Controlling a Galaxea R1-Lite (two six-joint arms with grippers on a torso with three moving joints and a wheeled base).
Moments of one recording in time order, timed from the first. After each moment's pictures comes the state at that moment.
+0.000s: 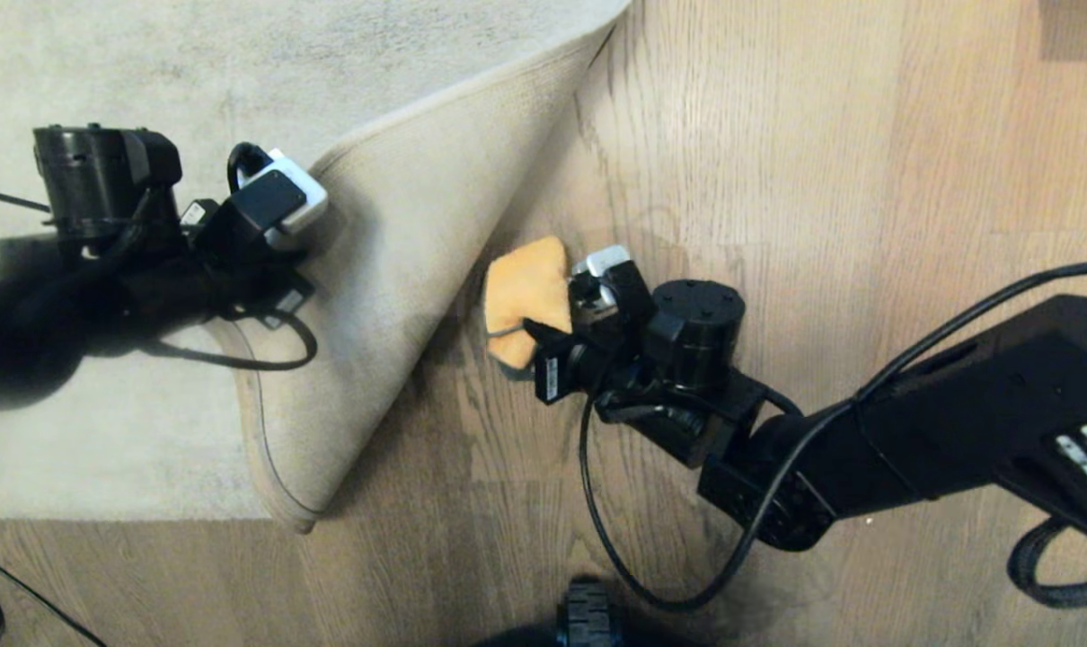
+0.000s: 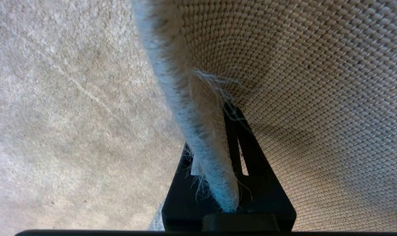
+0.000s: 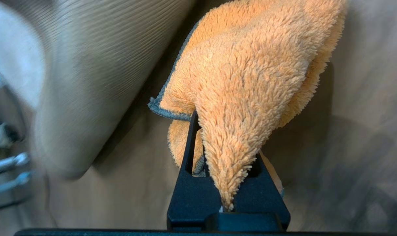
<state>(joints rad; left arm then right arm) -0.15 1.65 -1.06 -0.36 0.16 0.76 0.78 2.11 -1.15 -1.03 -0.06 -0.02</state>
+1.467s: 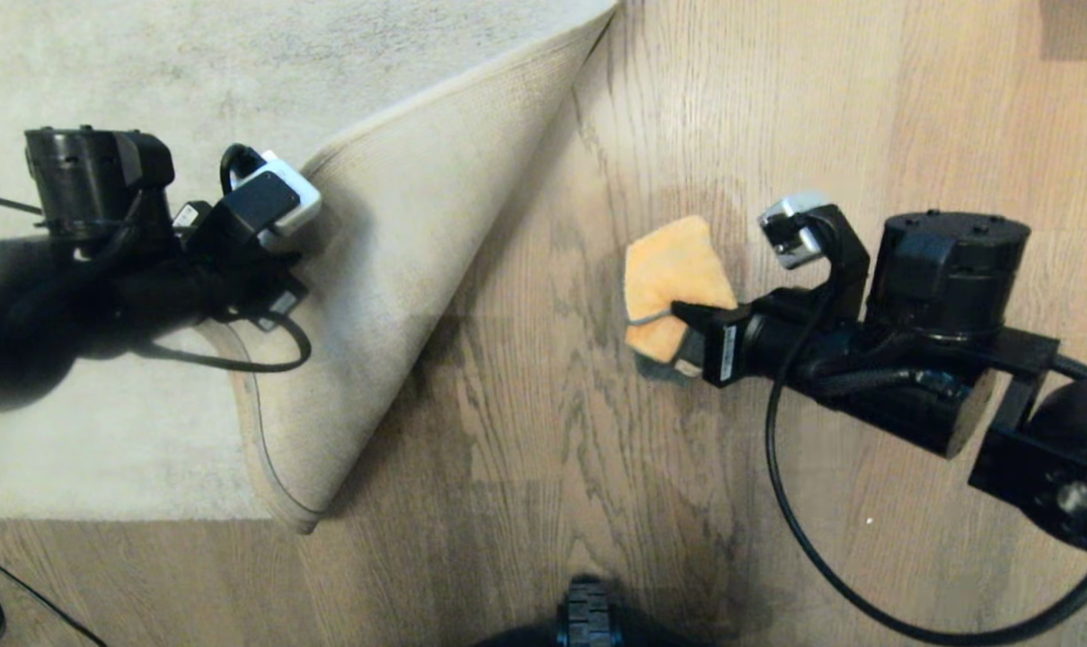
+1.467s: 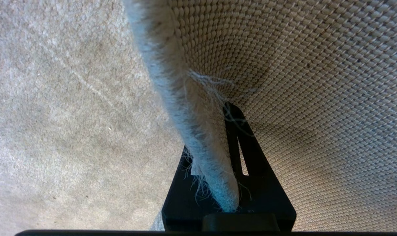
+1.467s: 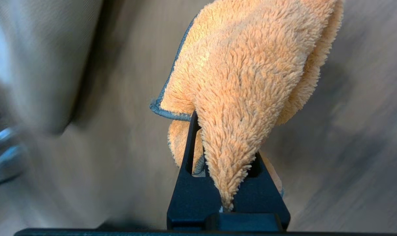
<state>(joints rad) -0.13 1.64 -1.05 -0.35 0.16 0.76 0.62 1.66 -0.84 -0.72 -0.03 0.01</state>
